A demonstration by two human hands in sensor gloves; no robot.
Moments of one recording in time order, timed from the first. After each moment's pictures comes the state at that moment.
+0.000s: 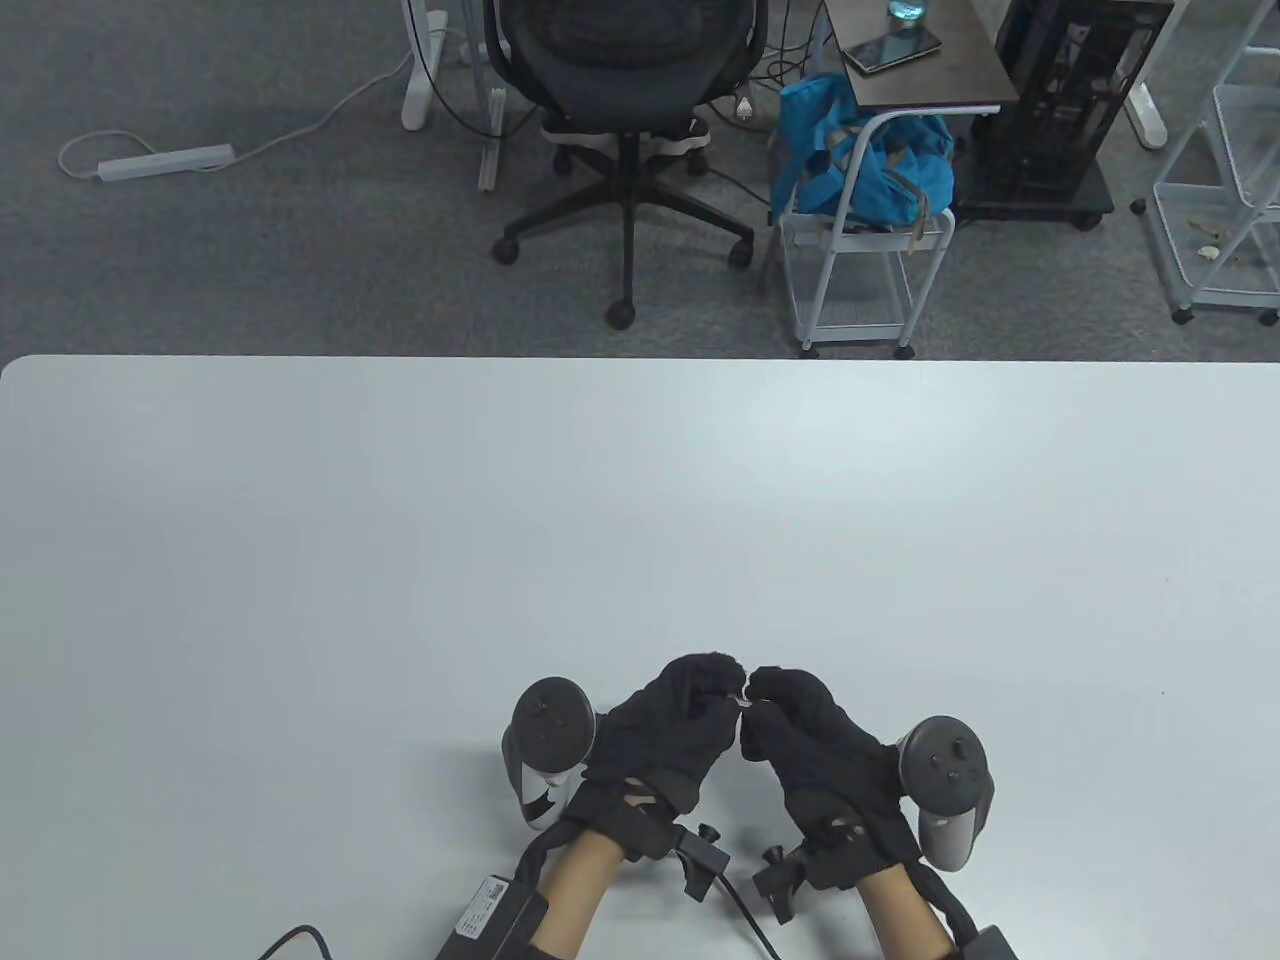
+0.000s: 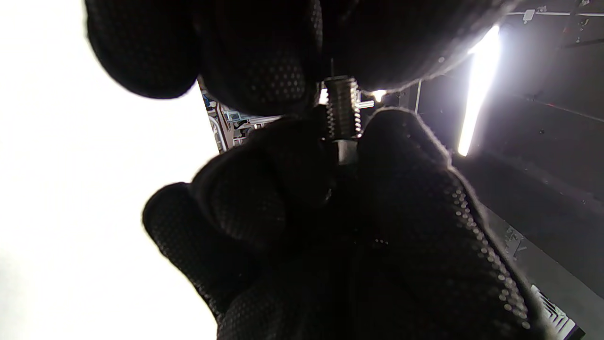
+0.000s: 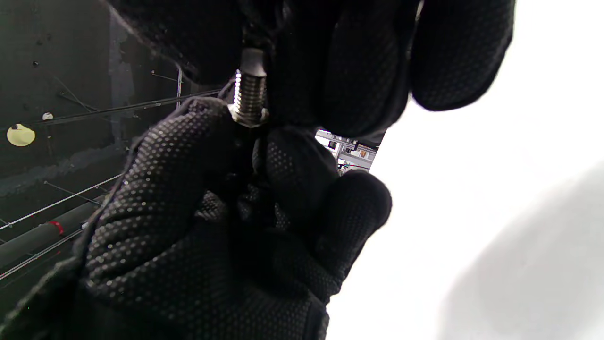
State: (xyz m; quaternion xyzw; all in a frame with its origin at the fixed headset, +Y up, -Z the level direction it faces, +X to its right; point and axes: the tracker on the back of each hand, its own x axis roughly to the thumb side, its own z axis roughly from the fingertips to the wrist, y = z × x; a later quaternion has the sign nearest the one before) left_hand -0.066 -0.749 -0.216 -0.04 -0.14 0.65 0.74; right_hand 0.159 -0.742 -0.190 0.08 -0.02 0.77 0.63
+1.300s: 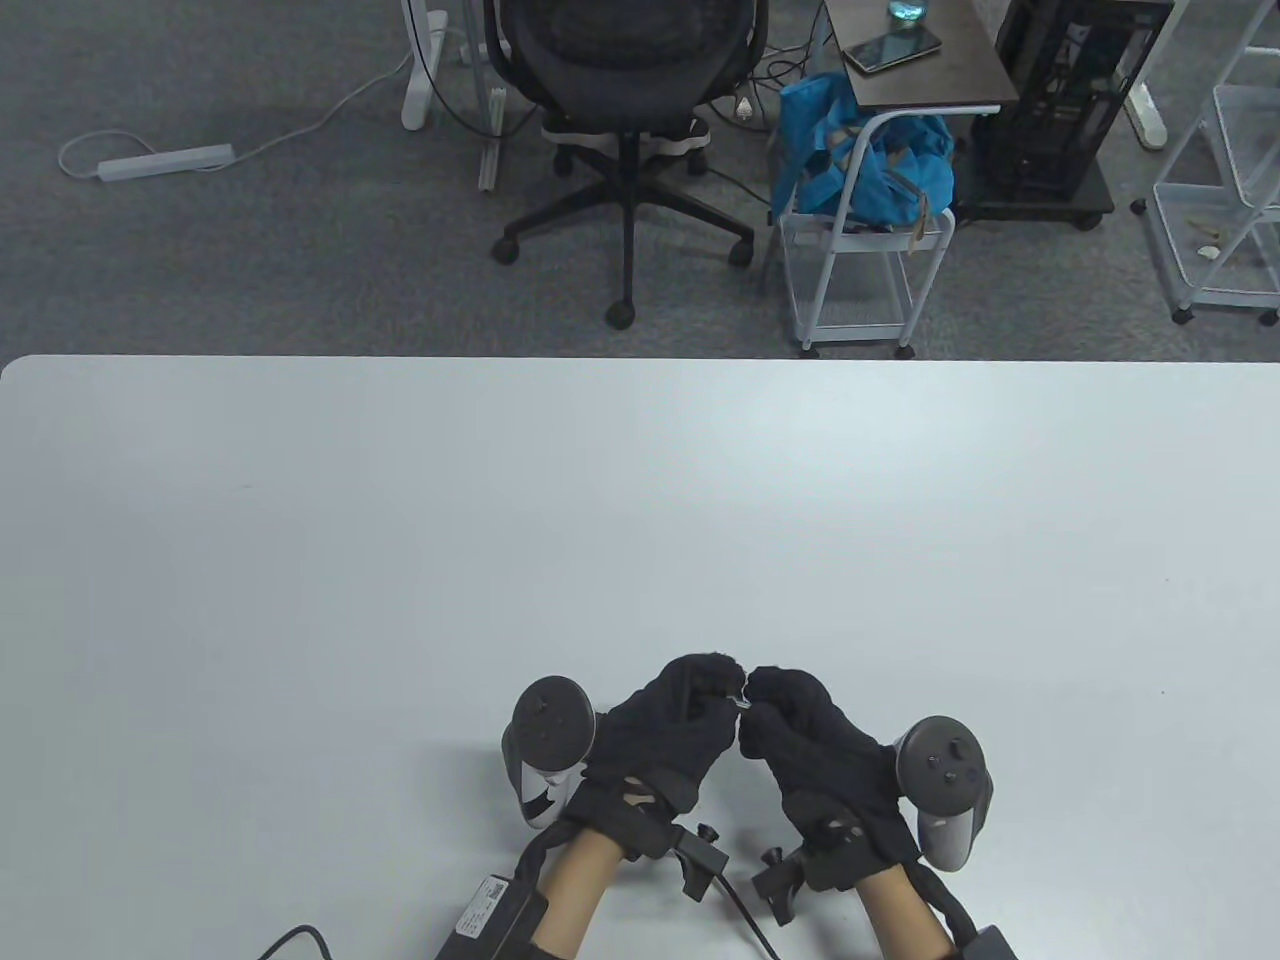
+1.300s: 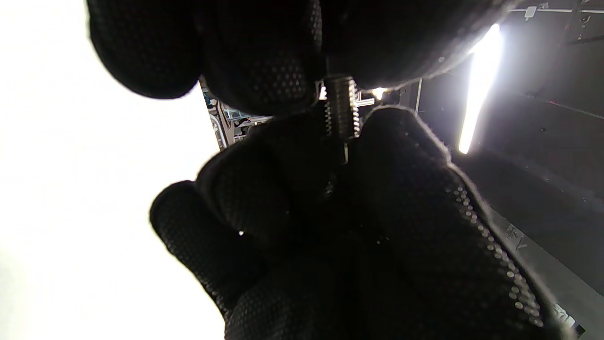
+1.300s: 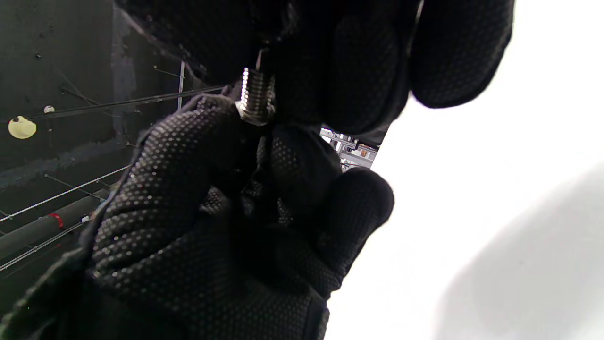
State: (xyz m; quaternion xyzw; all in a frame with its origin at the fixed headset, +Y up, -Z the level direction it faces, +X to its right) left_hand -0.066 -0.748 -0.217 -0.04 -0.15 0.65 0.74; right_hand 0.157 -0.740 -0.188 0.08 -0.02 0.78 0.62
